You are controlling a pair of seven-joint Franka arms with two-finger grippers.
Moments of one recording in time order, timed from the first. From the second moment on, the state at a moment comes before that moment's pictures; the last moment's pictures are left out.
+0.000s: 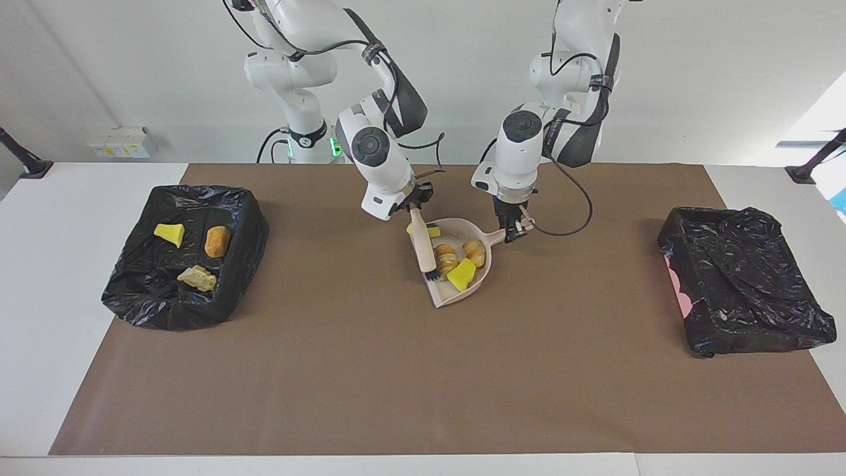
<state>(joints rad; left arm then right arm) -0.13 0.05 -0.43 -2.22 0.13 2.23 0.70 0.11 0.17 0.44 -2.01 0.39 1.99 0.16</state>
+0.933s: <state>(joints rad) -0.13 0.05 -0.39 -2.21 0.12 2.24 0.82 0.00 0.16 0.42 -1.78 0.29 1.66 0.16</state>
